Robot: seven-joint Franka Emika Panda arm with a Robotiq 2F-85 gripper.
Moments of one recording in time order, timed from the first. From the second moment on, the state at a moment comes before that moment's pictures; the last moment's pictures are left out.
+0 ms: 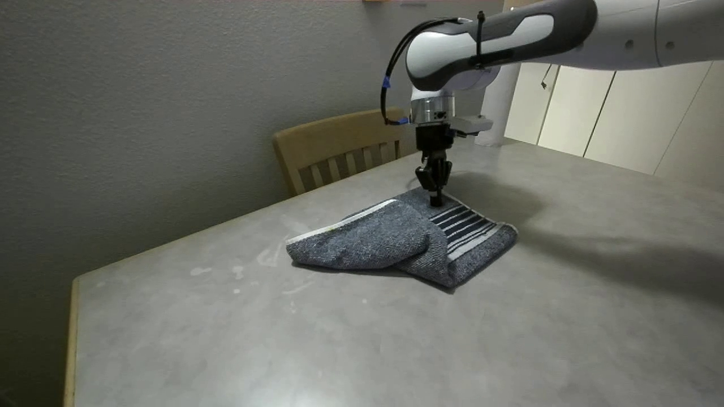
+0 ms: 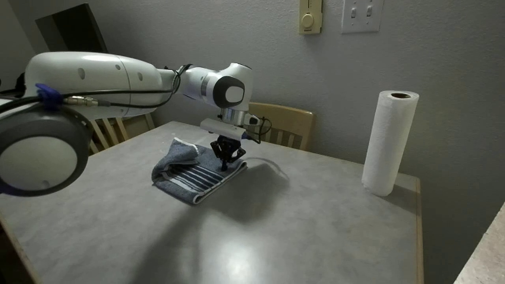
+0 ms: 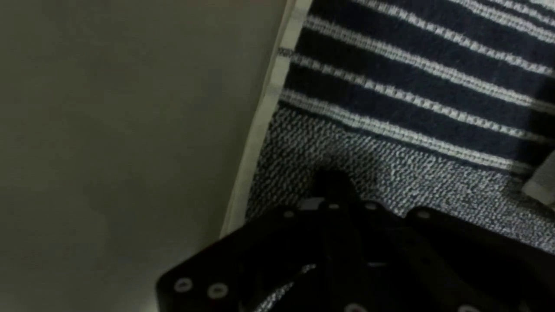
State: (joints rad) arm -0.06 1.46 0.05 -0.37 0.06 1.55 -0.30
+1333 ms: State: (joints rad) arm -0.03 1.44 -0.06 -0.37 -0.10 1.53 -0.22
